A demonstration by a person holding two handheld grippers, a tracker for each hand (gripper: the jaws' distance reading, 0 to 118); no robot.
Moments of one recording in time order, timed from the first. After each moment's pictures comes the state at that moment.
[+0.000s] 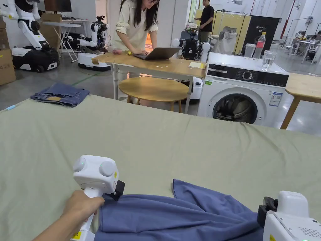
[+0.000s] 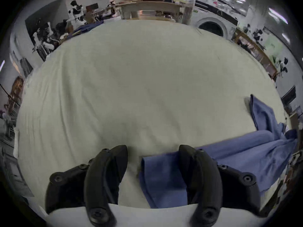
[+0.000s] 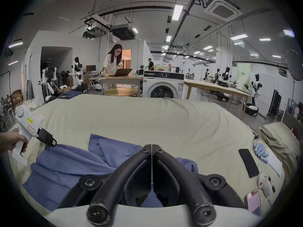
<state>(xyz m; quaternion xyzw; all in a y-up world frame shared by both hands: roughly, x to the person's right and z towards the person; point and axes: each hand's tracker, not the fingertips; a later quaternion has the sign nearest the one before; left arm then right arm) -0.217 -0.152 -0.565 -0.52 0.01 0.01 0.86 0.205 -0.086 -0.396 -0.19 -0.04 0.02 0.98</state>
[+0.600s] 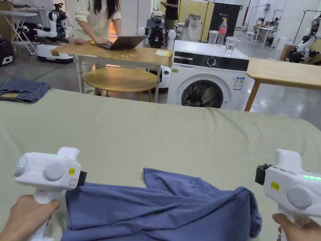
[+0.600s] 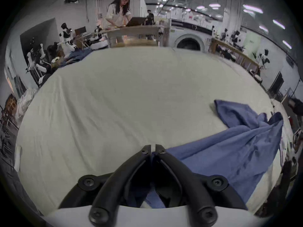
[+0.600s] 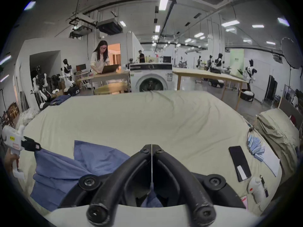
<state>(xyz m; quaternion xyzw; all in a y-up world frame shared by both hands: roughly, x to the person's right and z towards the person) -0.228 -0.100 -0.508 -0.41 -0.07 0.00 0.91 0.298 -0.044 -0.444 -0.27 -0.08 -0.03 0.96</state>
